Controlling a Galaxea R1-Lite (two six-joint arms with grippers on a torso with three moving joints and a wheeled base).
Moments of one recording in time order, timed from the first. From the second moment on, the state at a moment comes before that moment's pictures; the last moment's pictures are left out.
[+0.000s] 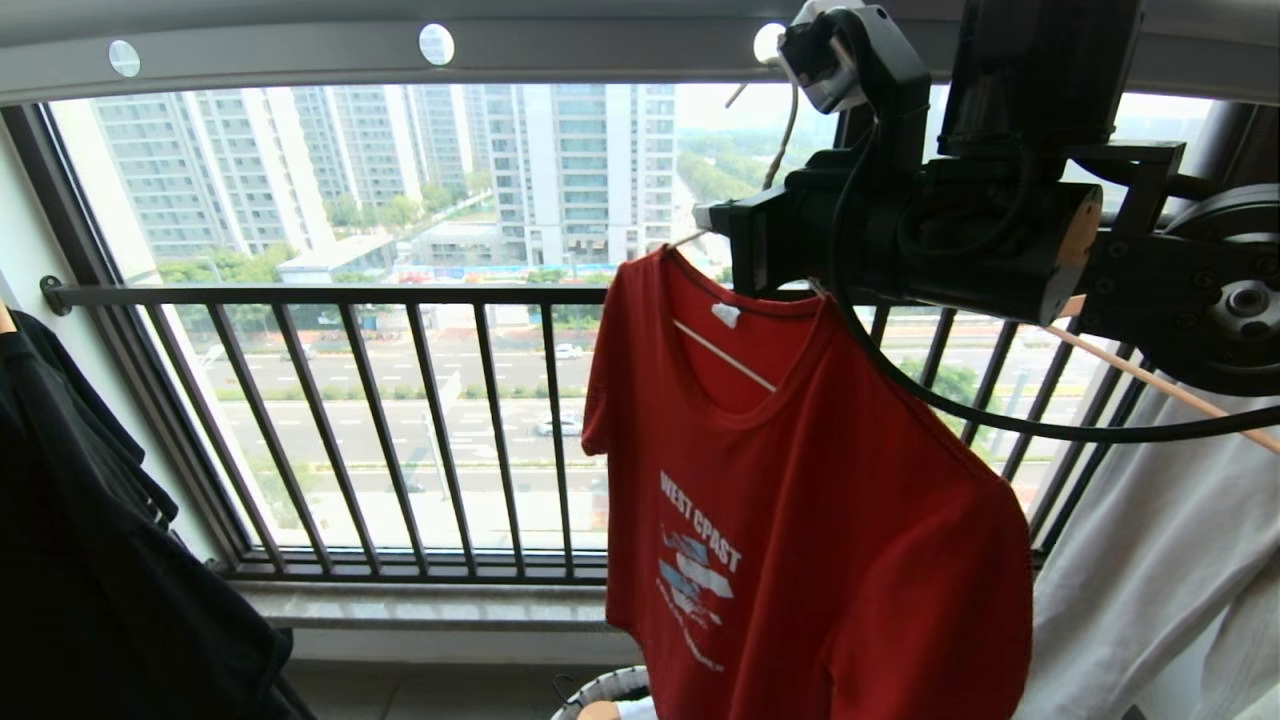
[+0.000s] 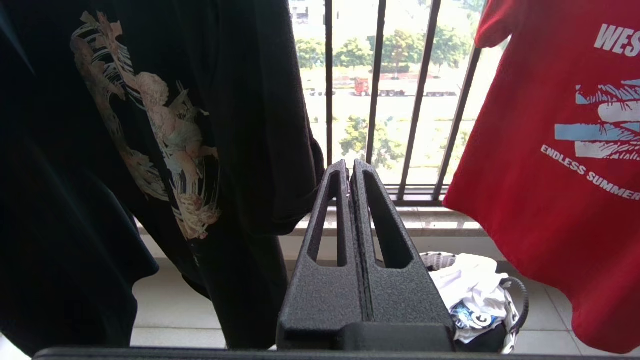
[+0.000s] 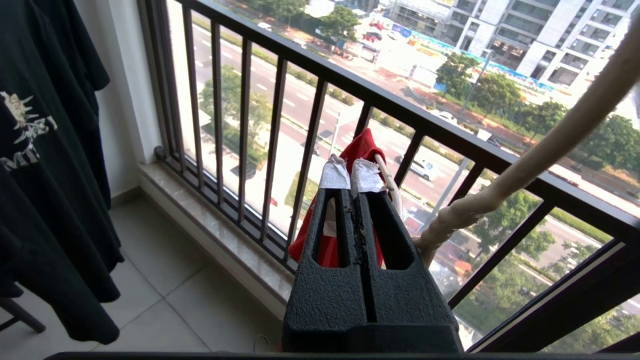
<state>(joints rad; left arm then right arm) -0.01 0.00 0.00 0.00 0.00 0.00 0.64 1.77 -1.54 -0.21 -0.01 -0.15</state>
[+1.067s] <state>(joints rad) -0.01 0.00 0.00 0.00 0.00 0.00 0.64 1.75 -1.51 -0.21 -0.03 -0.17</state>
